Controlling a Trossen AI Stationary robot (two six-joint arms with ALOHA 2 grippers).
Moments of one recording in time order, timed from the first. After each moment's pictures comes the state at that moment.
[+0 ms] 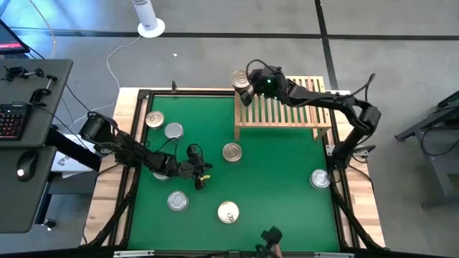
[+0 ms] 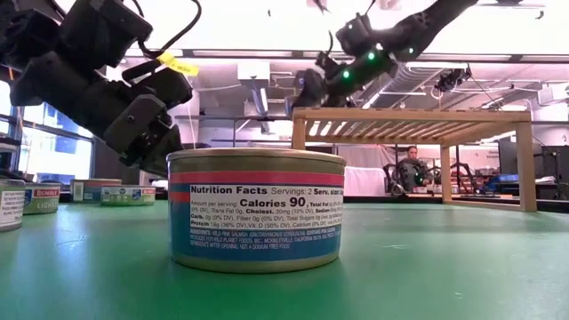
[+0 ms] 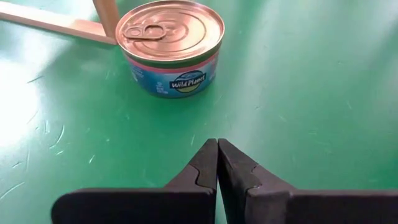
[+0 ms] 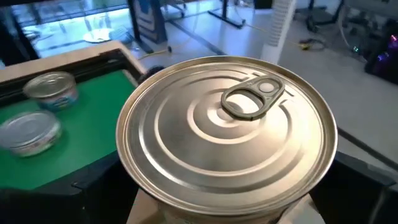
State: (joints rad) left arm -0.32 1.60 0.43 0.50 -0.51 -0.39; right arm -0.58 1.68 1.18 0.12 0.04 -0.01
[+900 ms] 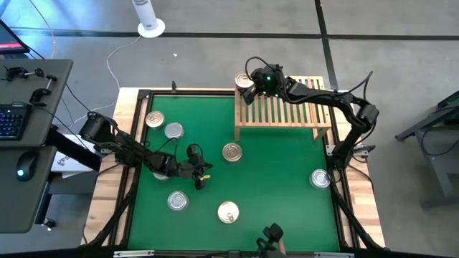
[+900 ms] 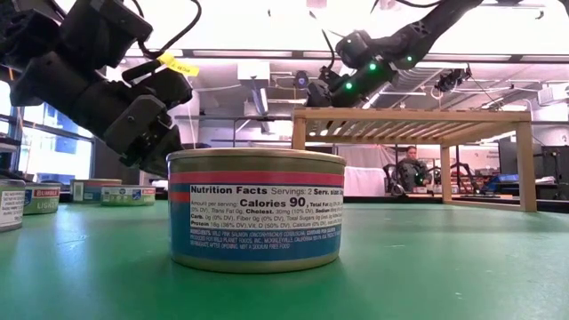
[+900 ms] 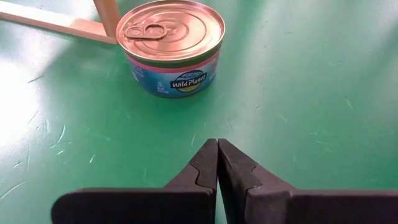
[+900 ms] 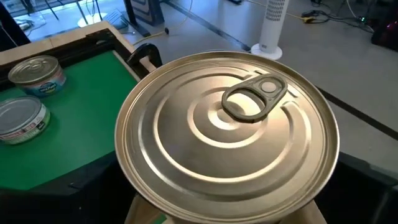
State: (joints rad) left arm -0.32 1.60 0.43 0.50 -0.51 -0.39; right arm -0.62 1.71 1.18 0.05 0.00 0.02
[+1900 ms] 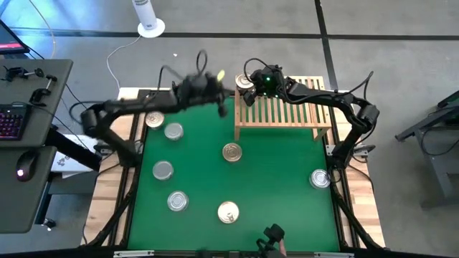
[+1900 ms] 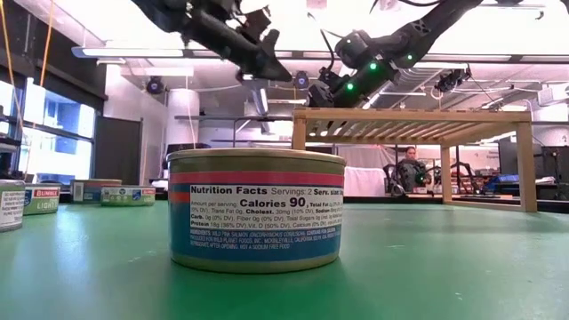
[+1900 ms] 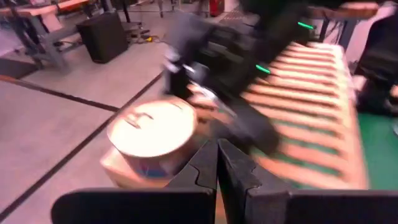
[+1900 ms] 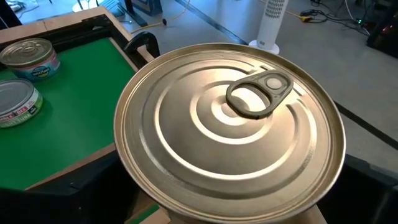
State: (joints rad) left arm 0.46 1.59 1.20 0.10 0.00 0.12; right arm -0.62 1.71 1.18 0.00 0.02 -0.02
